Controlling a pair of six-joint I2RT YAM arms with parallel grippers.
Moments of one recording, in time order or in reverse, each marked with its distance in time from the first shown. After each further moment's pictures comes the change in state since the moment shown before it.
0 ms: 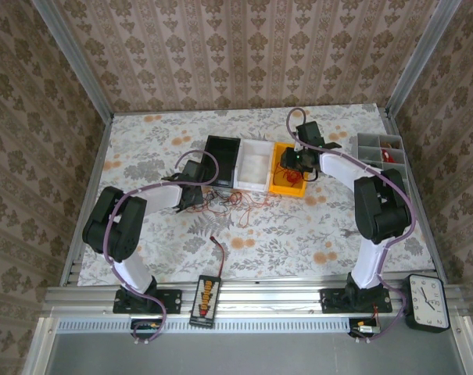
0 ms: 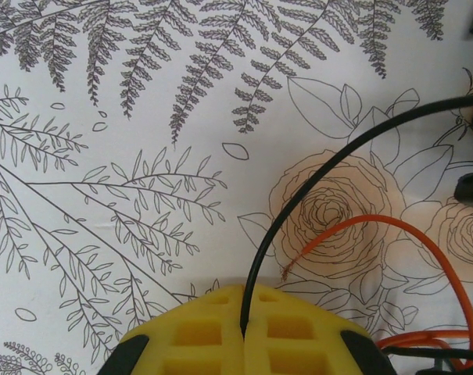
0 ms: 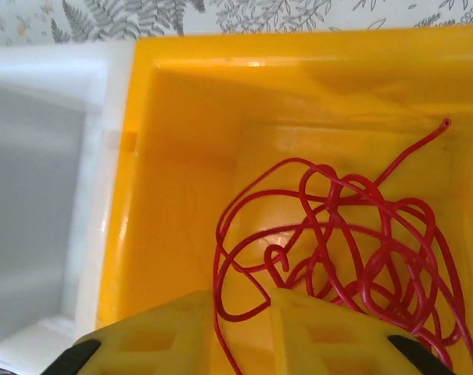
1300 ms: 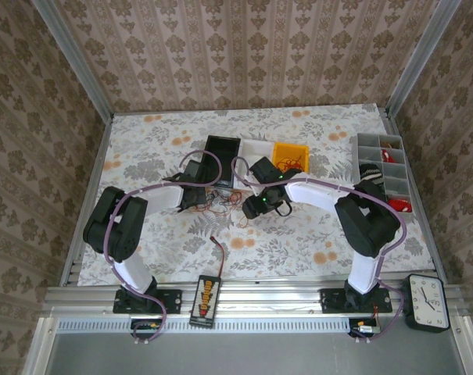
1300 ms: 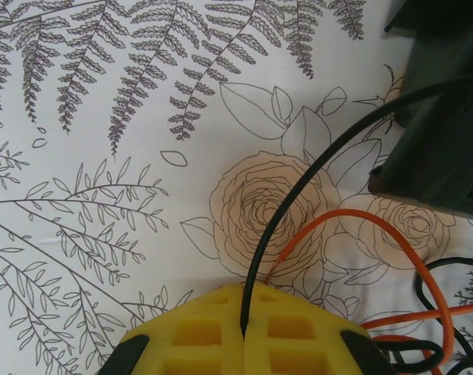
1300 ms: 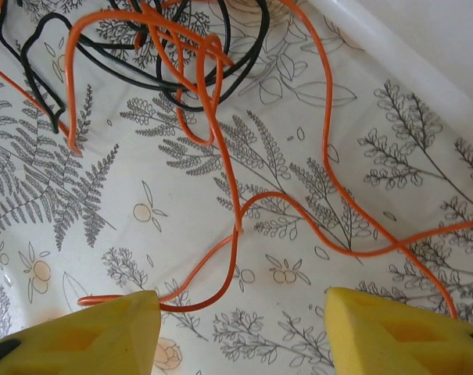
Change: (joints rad) left arm -0.015 0.000 0.000 0.035 0.047 0.041; right arm 0.391 -0.033 -0.115 -0.169 -0.031 -0.286
